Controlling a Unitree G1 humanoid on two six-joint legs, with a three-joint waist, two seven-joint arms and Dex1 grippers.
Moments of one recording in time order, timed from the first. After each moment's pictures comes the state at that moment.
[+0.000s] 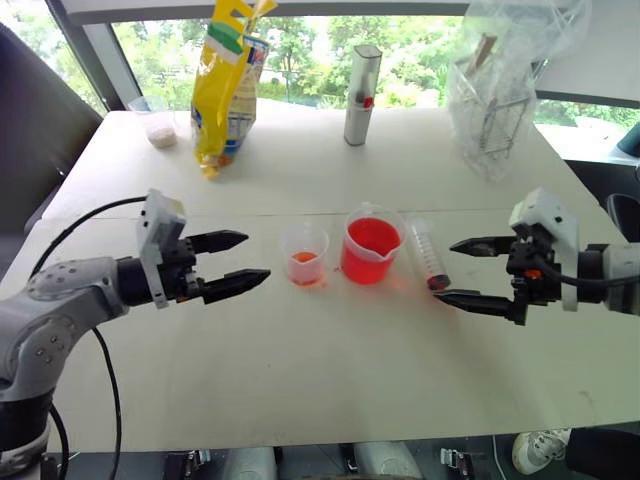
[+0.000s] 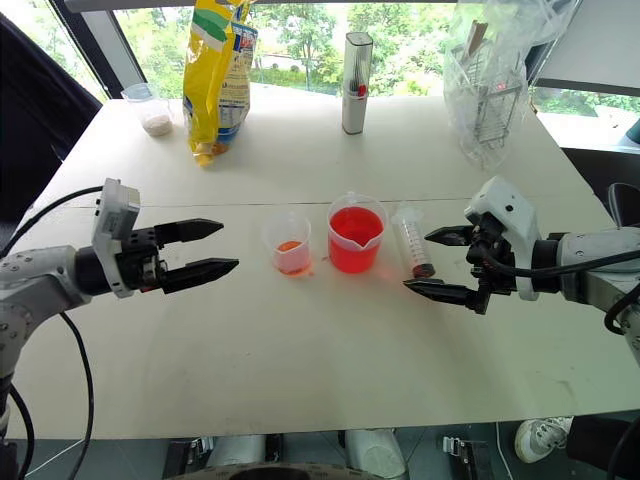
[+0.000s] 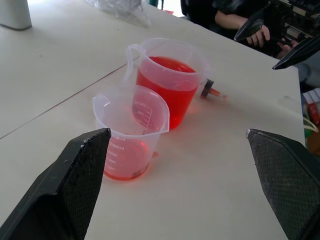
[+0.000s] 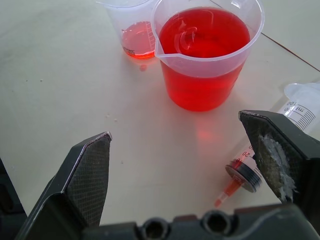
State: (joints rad) left arm -0.21 0.83 0.26 -0.47 -0.93 0.84 -0.81; right arm -0.22 -1.13 -0.29 -0.57 0.73 0.98 0.95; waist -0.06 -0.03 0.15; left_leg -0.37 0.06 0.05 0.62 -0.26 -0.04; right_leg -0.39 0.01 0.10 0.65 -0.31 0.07
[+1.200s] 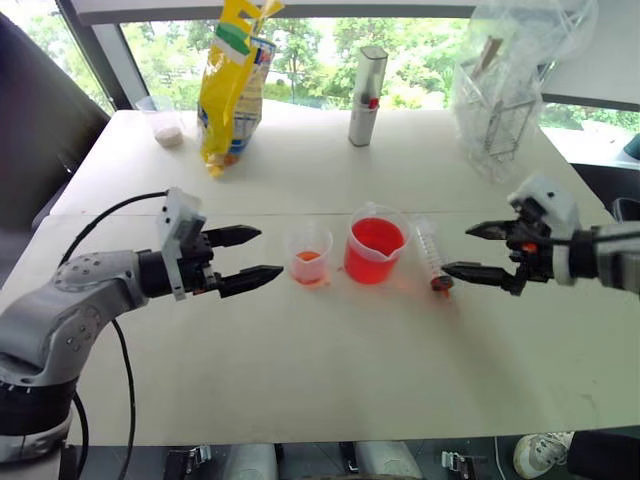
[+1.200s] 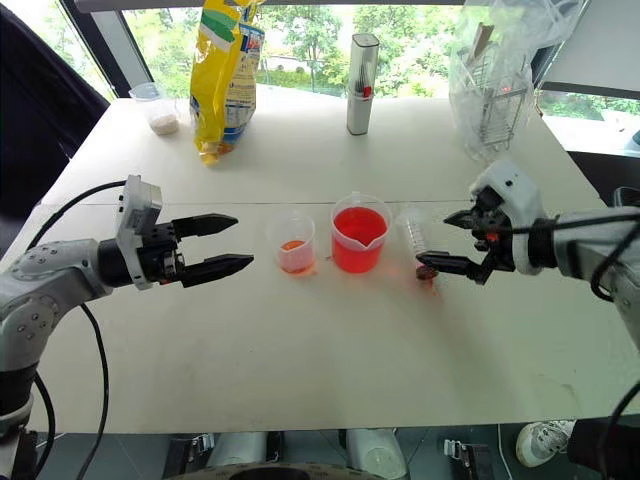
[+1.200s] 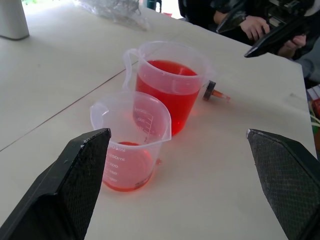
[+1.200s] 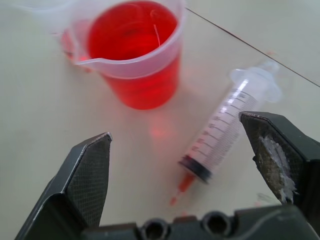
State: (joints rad) left arm -0.29 0.78 0.17 -0.43 -0.84 0.79 -0.84; right arm -0.50 -1.14 -0.08 -0.35 0.64 1.14 0.80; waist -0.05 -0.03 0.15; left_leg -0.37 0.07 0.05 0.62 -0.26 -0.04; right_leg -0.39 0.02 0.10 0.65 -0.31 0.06
